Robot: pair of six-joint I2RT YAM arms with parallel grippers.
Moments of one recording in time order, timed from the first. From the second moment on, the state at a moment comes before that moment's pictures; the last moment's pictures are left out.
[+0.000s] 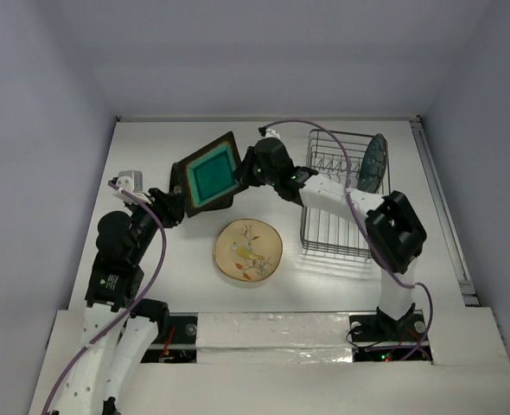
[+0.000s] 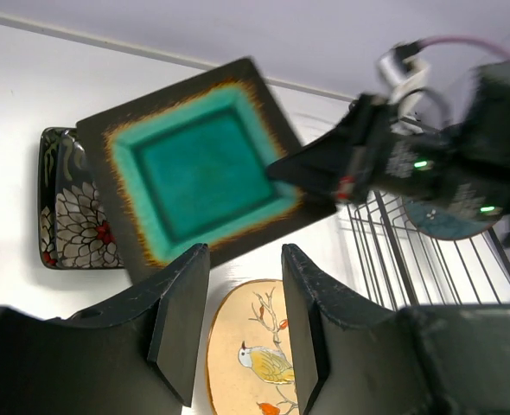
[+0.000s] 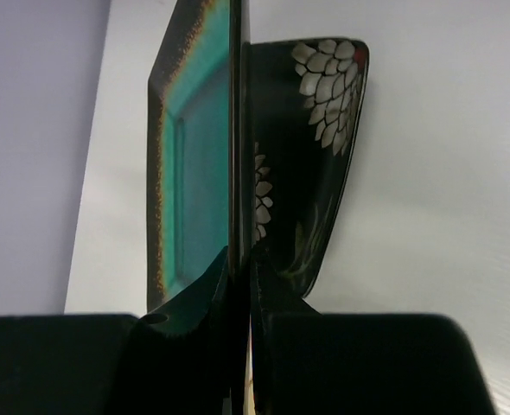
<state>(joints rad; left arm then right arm) -0.19 0.51 0.67 -0.26 0.12 -0.43 0.75 1.88 1.49 -0.02 0.06 0.75</state>
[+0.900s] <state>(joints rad) -0.19 0.51 0.67 -0.26 0.12 -0.43 0.81 2.19 1.59 0.19 0.16 1.07</state>
